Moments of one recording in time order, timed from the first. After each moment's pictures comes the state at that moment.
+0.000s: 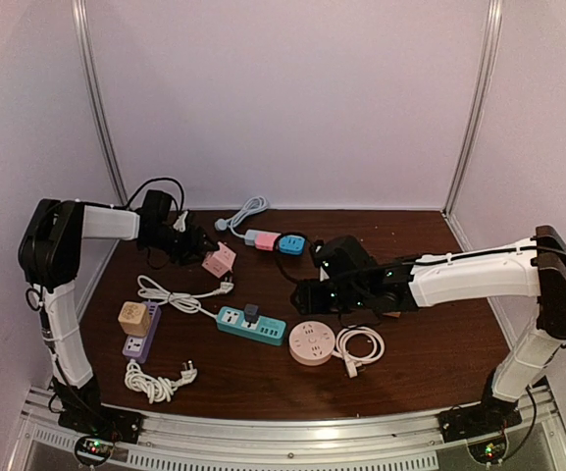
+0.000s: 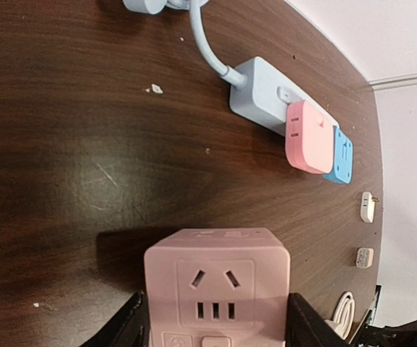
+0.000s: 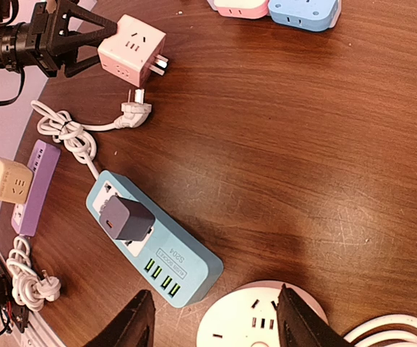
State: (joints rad) left arm -0.21 2.00 1.31 -0.21 0.59 -0.49; right arm 0.99 1.66 1.07 -0.15 0.15 0.74
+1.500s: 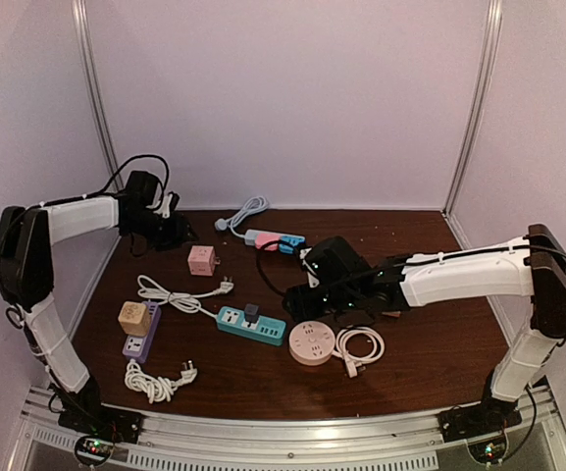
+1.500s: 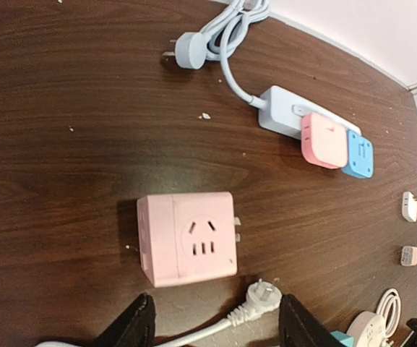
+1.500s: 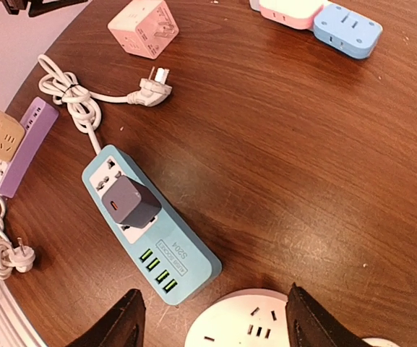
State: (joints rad) left arm -0.21 1.82 1.34 -0.45 0.33 -0.33; right arm 1.02 1.70 1.12 -0.19 0.16 0.57
